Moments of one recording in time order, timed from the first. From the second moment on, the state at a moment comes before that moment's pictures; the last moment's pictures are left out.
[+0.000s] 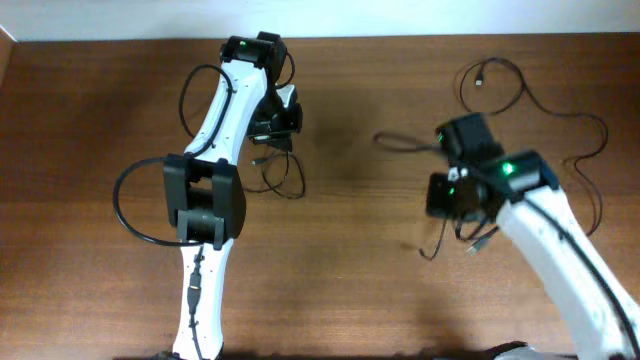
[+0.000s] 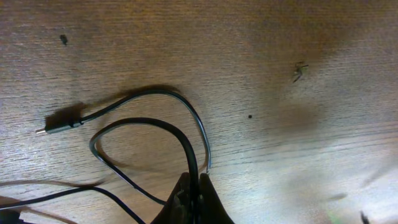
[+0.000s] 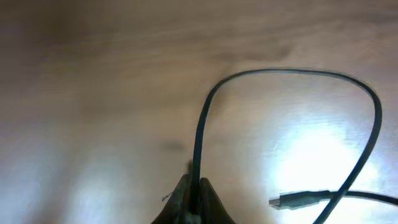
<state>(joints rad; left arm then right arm) -0.22 2.48 2.36 -1.53 0.26 -0.18 0.29 1.45 1.26 -1.15 0.06 0.48</state>
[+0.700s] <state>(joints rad) -0.22 2.48 2.36 -1.52 0.26 -0.18 -0.06 1.69 1.66 -1.54 -0.33 0.01</state>
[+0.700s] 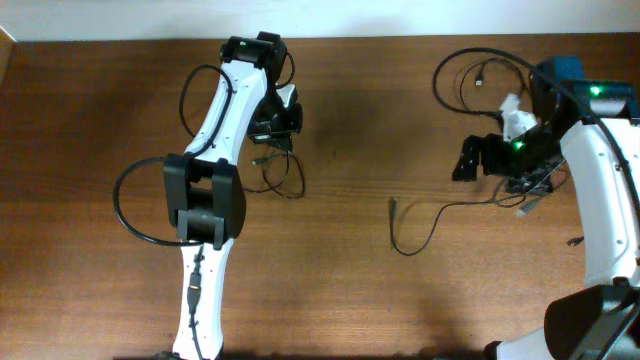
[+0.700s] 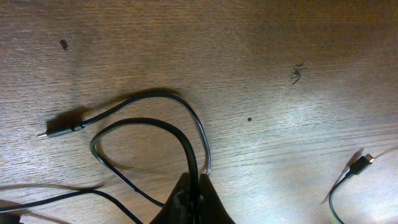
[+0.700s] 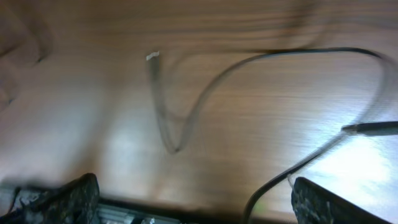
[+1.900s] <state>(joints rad) -0.22 2.48 2.36 -1.51 0.26 -0.17 -0.03 1.73 1.49 -1.65 -1.07 0.78</state>
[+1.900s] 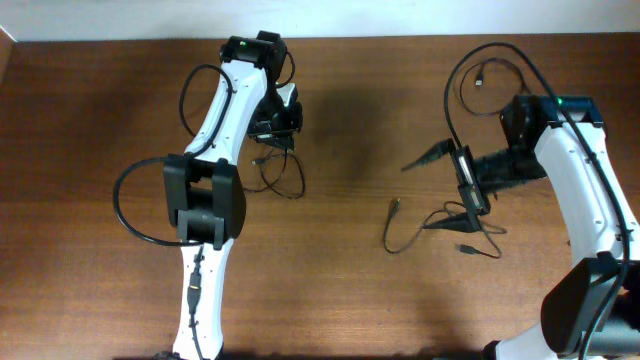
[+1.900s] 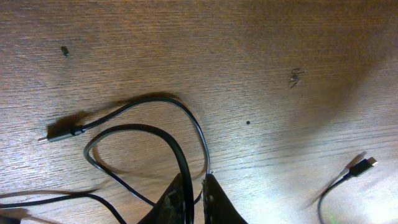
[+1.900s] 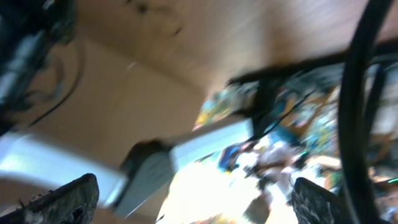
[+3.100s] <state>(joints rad) -0.22 2.48 2.36 -1.50 0.26 -0.17 0.00 1.75 1.37 -1.21 -0.28 0.88</state>
